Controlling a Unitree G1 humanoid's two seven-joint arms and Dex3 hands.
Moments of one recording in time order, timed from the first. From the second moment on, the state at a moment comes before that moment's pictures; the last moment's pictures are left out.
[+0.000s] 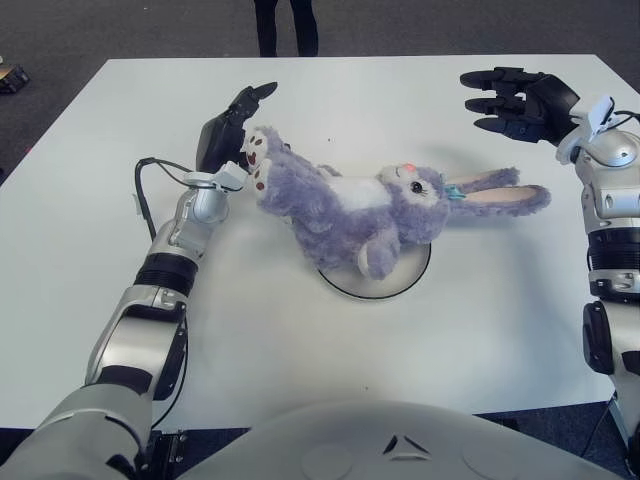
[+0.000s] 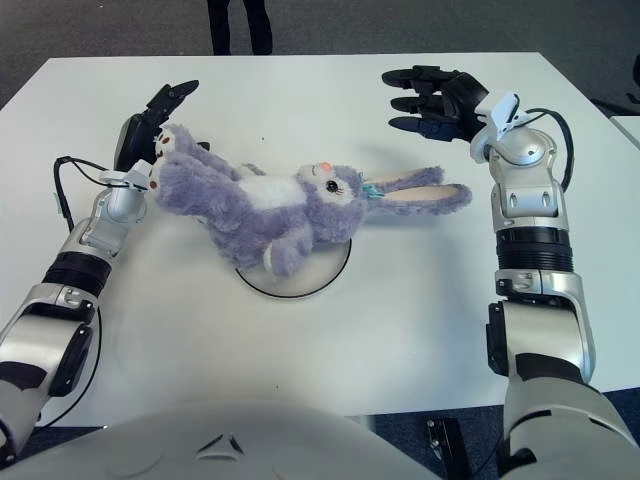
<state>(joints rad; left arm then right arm) -0.48 0.32 -0.01 0.62 0.24 -0.49 0.28 -0.65 -0.47 -0.19 0.50 0.06 -0.16 0.25</state>
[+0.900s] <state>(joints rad) -0.53 0.20 0.18 0.82 -0.07 -0.68 0.12 -0.67 -0.34 -0.26 0.88 0.11 -0.48 0.11</state>
